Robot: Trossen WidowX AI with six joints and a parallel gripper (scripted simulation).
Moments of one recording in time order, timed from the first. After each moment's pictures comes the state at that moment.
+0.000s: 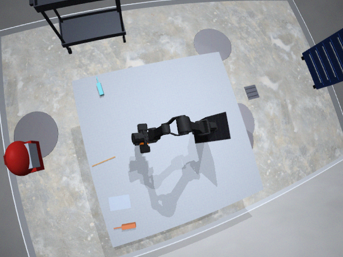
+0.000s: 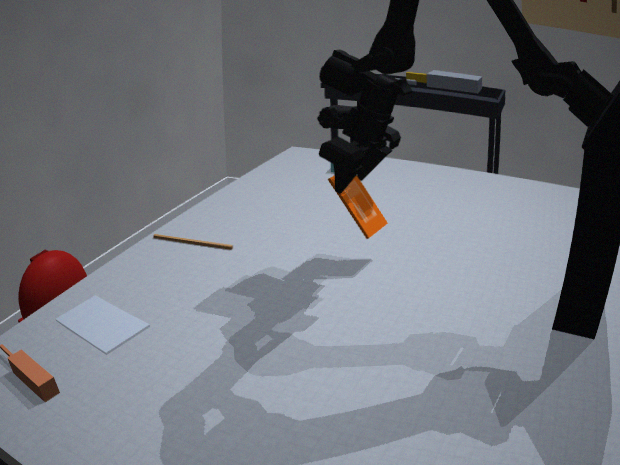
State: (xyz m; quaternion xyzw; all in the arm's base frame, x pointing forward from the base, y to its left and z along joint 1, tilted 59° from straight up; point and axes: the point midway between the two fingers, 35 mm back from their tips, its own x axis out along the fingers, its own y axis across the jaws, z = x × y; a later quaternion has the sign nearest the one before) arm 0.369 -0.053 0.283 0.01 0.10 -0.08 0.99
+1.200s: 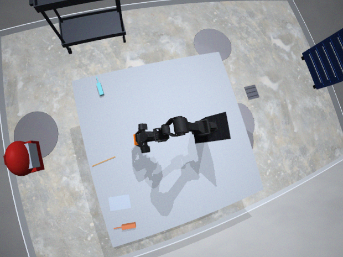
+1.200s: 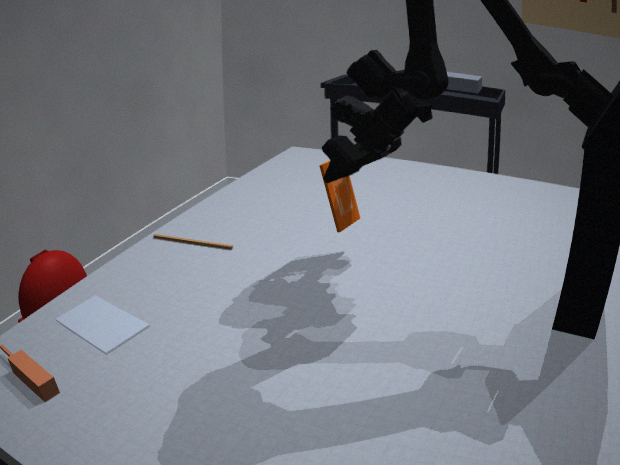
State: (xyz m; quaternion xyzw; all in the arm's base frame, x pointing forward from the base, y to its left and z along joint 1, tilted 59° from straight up) arm 0.368 -0.053 0.298 0.00 -0.09 -0.08 0.99
